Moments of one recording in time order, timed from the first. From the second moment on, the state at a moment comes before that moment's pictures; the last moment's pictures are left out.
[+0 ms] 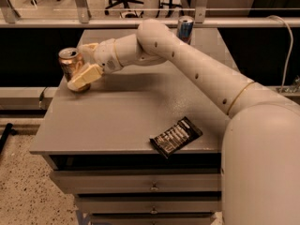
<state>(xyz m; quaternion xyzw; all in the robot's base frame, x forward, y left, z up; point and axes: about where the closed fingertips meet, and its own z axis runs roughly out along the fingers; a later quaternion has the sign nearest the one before) 0.667 0.204 0.870 -0.59 0.54 0.38 0.46</state>
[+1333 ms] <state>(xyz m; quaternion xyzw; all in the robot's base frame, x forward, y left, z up) 0.664 0.195 0.904 -0.56 0.52 0.41 0.50</state>
